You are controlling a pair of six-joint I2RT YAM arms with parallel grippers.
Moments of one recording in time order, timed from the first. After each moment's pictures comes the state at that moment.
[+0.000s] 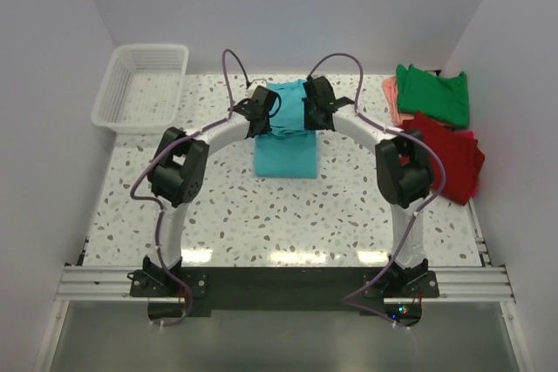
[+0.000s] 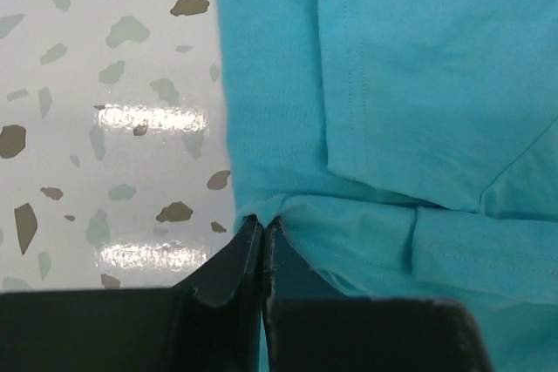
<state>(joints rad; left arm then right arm) -0.52 2.12 1.58 -0.33 -0.39 -0.48 0.47 2.06 1.61 -0.41 0.21 0.35</state>
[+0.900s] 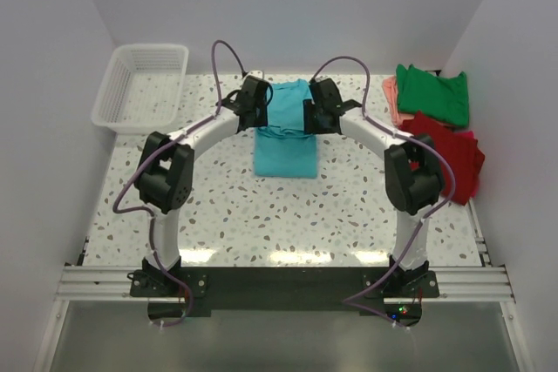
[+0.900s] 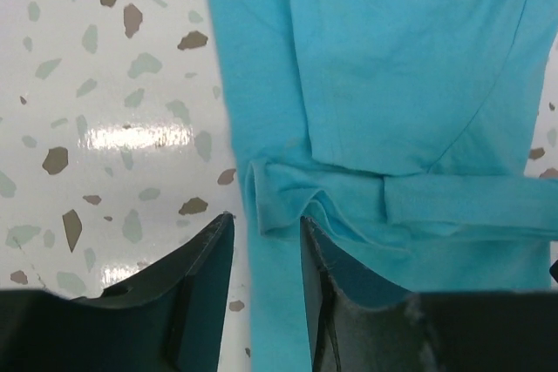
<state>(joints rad) -0.49 2.03 1.59 -0.35 -0.30 -0.41 0.45 2.00 1.55 -0.42 0.14 0.34</state>
